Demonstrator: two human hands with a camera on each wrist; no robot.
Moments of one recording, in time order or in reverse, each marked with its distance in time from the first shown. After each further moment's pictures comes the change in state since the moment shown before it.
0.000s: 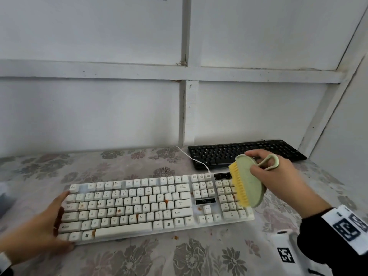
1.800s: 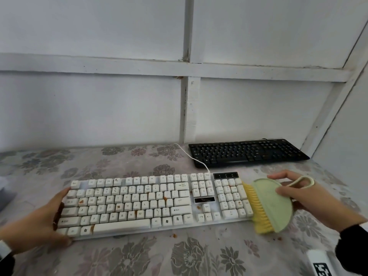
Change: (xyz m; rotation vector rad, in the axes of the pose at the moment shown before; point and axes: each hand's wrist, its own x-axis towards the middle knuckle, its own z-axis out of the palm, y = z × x) left_hand 0.013 -0.019 -0.016 0.093 -0.132 -0.054; right_hand -0.002 0.079 -0.034 0.311 -0.206 0.201
